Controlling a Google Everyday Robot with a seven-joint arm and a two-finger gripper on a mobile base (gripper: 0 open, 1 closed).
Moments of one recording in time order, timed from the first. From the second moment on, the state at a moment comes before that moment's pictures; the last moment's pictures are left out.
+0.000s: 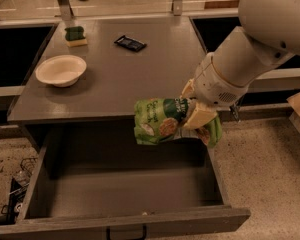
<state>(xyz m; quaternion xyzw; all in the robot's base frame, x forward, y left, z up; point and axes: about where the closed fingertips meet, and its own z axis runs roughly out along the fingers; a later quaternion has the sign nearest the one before) 0.472 -0.087 0.877 -0.72 0.66 0.06 0.21</state>
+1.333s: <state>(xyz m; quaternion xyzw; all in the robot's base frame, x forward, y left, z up) 0.428 -0.041 0.799 -0.74 0.64 0.11 0.19</state>
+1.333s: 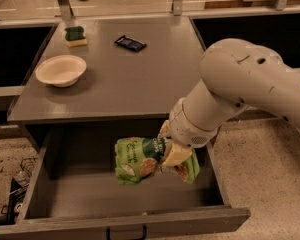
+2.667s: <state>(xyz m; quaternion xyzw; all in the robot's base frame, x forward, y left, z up) 0.437 -0.045 0.710 -0.71 0.68 0.13 0.14</state>
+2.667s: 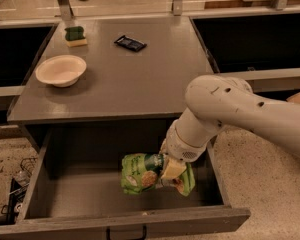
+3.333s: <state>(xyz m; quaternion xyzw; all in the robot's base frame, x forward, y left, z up) 0.436 -0.043 0.699 -0.71 0.69 0.10 0.13</state>
